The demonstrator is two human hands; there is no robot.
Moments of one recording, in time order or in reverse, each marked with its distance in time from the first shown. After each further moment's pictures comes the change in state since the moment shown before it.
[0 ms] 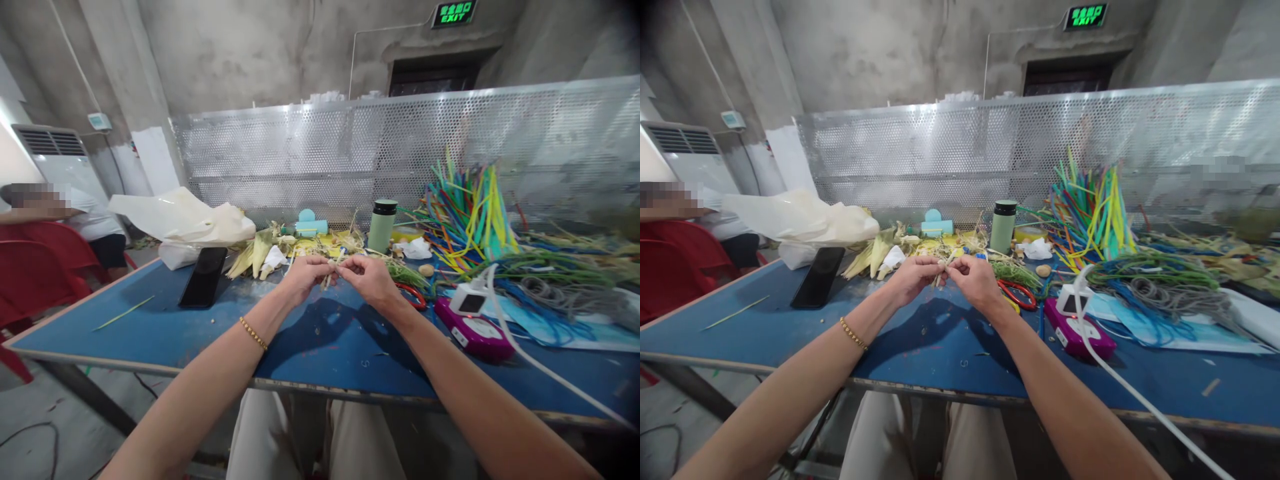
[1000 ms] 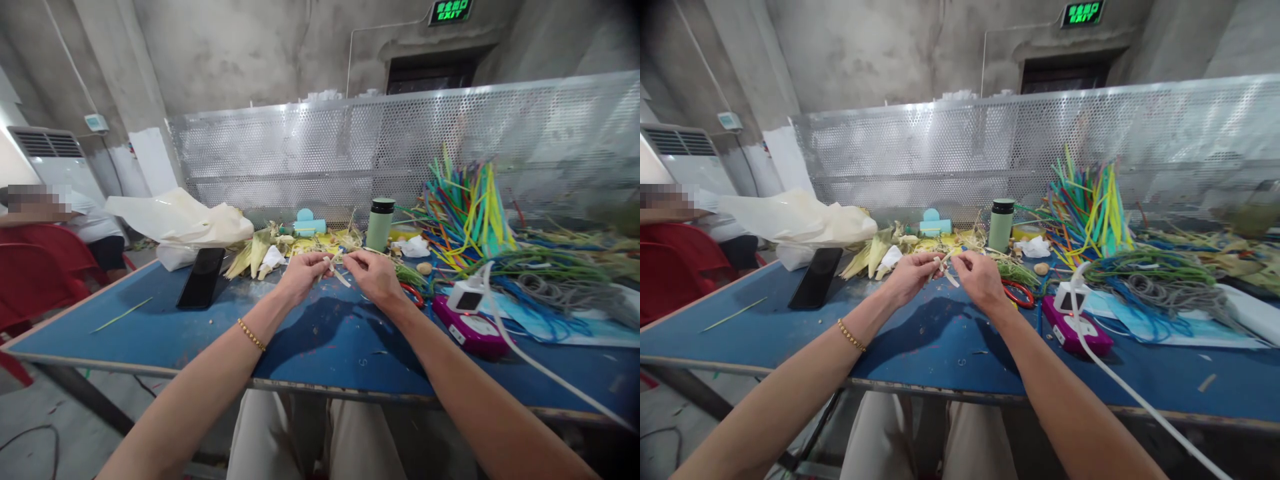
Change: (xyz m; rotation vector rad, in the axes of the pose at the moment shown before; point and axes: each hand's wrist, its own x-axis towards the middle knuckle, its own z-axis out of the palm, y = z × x) left_hand 0.005 -0.008 0.001 -0.069 0.081 0.071; right_hand -0.001 -0.001 -0.008 -0.191 0.105 -0.049
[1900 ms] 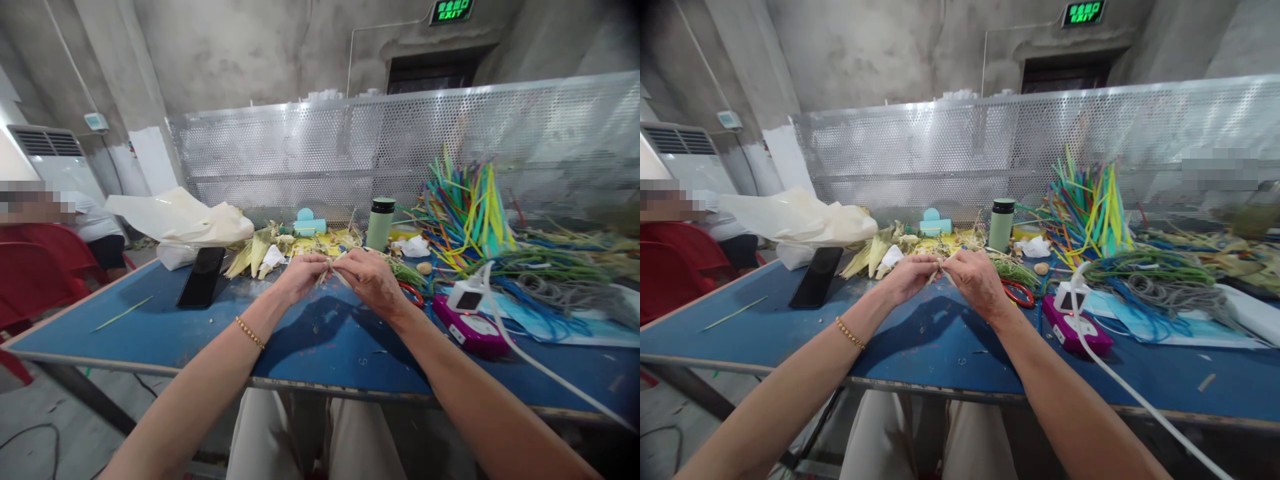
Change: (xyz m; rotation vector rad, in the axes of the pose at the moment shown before) left_hand -0.003 0.009 -0.003 -0.087 -0.084 -0.123; right_hand -0.002 0.003 -0.006 -0.330 -0.030 -0.604
